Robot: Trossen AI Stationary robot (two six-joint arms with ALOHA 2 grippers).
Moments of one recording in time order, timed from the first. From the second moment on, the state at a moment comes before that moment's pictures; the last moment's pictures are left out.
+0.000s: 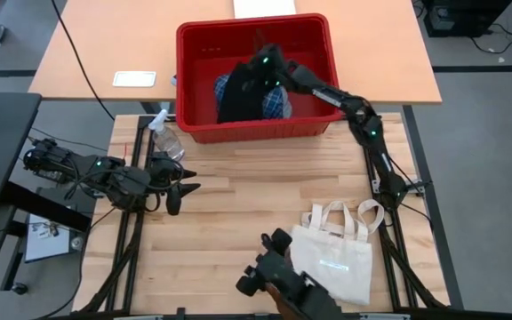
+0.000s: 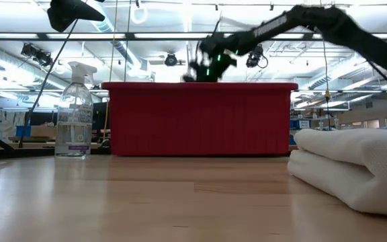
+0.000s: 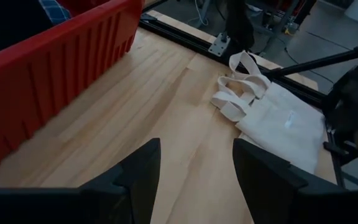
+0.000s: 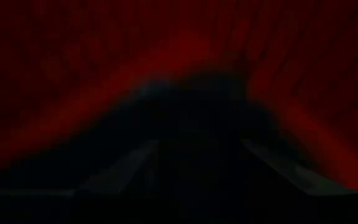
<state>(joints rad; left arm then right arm) -0.36 0.75 0.84 -0.57 -0.57 -0.59 -0.70 2.26 2.17 -0.42 0.03 -0.12</state>
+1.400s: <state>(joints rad) -0.36 0.55 1.07 -0.92 -0.85 -0.32 -0.61 1.55 2.17 -0.95 0.12 0.08</state>
